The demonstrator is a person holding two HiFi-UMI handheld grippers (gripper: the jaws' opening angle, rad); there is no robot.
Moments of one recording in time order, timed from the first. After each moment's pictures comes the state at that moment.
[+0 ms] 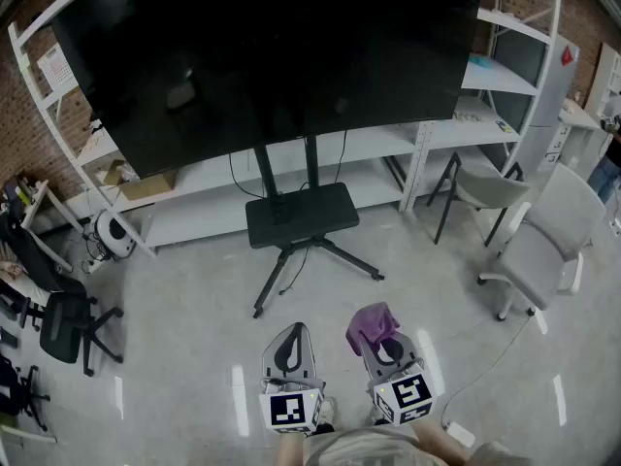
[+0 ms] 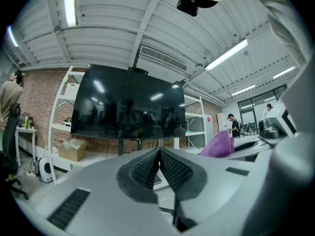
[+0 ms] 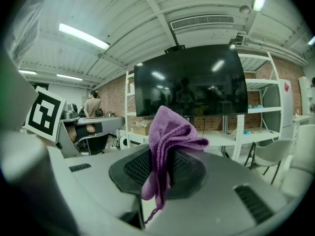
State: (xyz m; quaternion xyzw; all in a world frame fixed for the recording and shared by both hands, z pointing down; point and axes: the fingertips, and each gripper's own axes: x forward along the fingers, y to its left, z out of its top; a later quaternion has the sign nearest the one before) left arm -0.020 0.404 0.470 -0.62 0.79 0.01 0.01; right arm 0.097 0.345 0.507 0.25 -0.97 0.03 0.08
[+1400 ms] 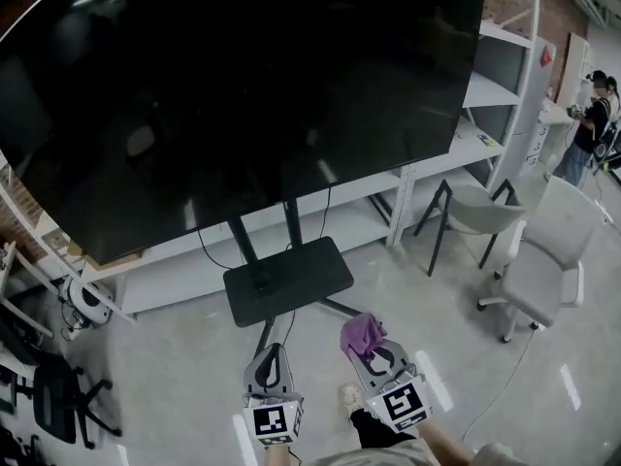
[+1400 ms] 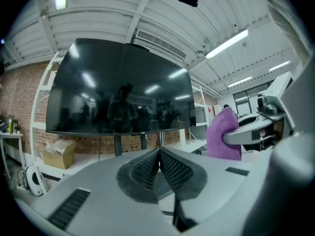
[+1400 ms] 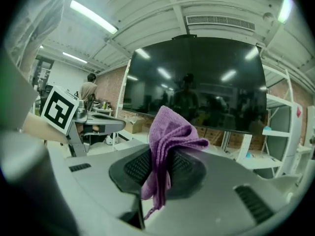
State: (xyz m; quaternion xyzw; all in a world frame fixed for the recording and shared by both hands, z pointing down) left arm -0.189 0.210 0.517 -0.65 0.76 -0.05 0.00; right arm -0.047 0.160 0.512 0.24 -0.96 -0.06 0.12
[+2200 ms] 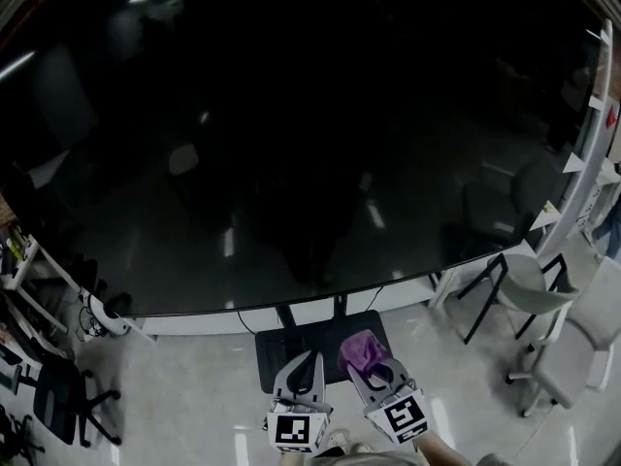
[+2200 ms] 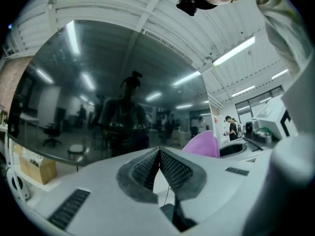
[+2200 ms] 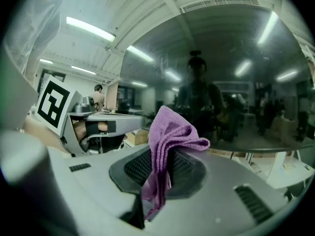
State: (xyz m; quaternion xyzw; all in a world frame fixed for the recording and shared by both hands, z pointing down) left arm -0.283 0.023 0.445 -0.66 0.75 0.01 0.04; right arm -0.216 -0.001 0.477 0.14 -0.98 -0.05 0.09
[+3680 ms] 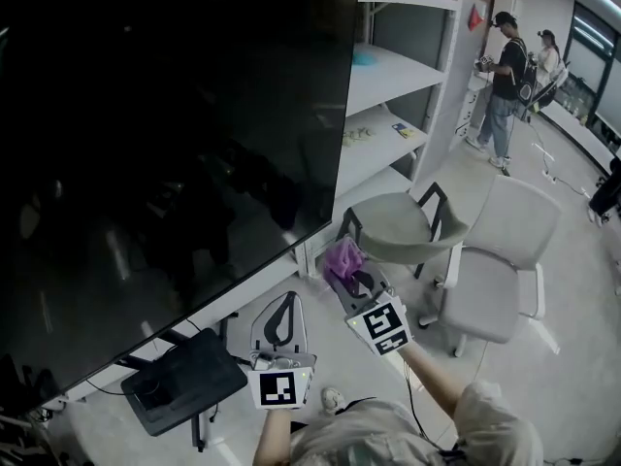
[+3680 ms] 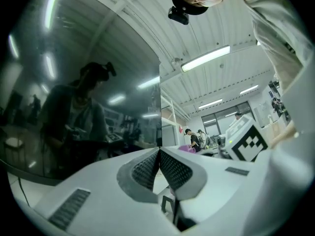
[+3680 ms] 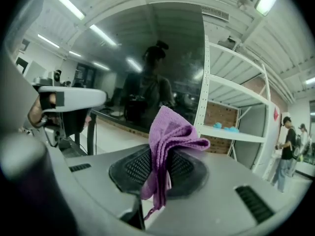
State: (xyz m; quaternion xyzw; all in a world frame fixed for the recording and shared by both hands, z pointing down) left arm 0.066 -0.320 0.441 -0.79 0.60 0.06 0.08; right arm 0.141 -0.402 0.514 0.39 -0.91 -0.07 0.11
